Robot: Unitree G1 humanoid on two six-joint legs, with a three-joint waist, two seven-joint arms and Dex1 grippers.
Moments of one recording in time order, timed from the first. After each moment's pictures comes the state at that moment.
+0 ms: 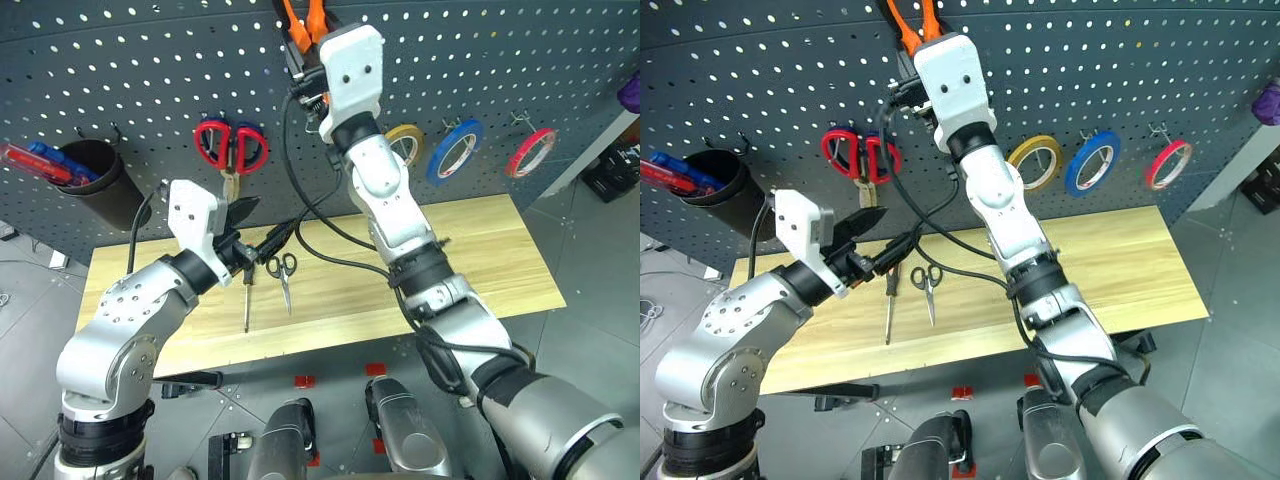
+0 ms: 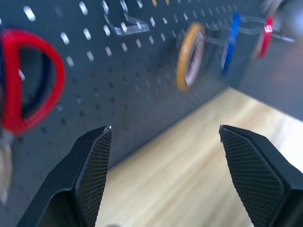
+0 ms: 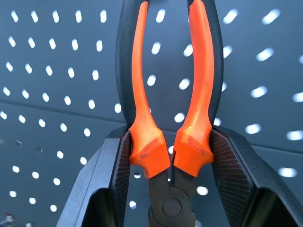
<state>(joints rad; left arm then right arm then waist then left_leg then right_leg) -0.31 0.54 0.18 -0.58 -0.61 0.76 -0.37 -1.24 0.12 0.07 0.81 -0.10 -0.41 -0.04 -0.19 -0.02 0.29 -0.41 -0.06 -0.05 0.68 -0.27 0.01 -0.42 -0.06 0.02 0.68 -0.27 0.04</state>
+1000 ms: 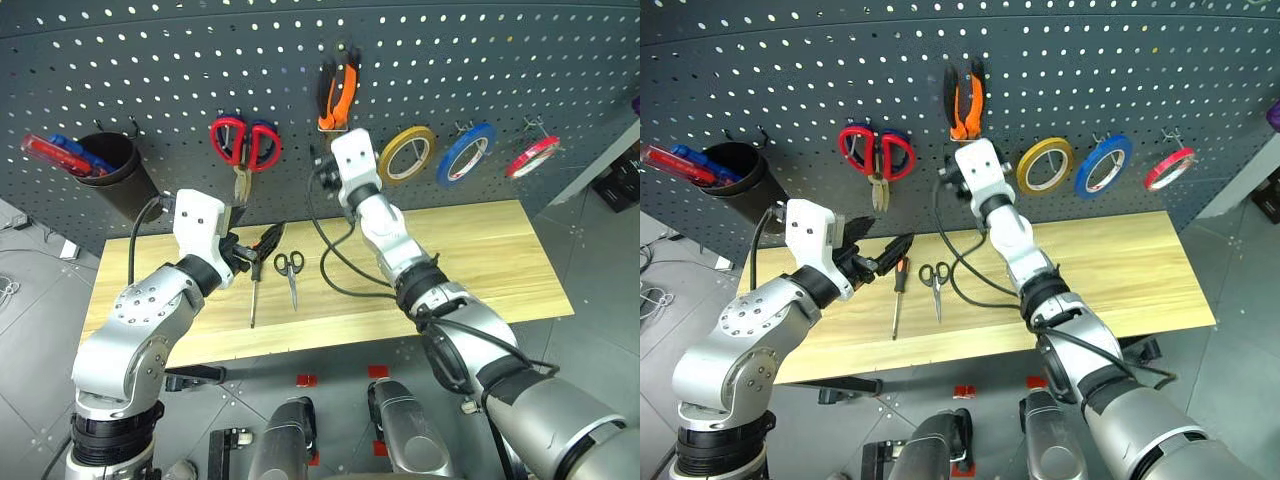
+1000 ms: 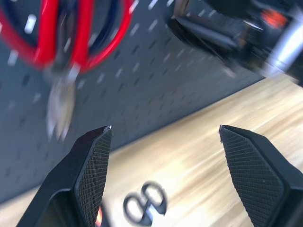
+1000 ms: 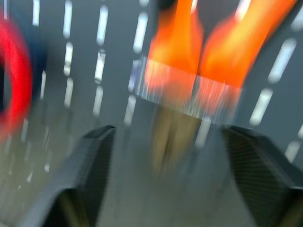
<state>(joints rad) -0.22 0.50 0.16 -0.53 -0.49 0.80 -0.25 -1.06 0.08 0.07 1.06 -0.14 -0.38 0.01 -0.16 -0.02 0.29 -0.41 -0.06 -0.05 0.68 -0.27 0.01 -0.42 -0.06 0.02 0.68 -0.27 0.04</state>
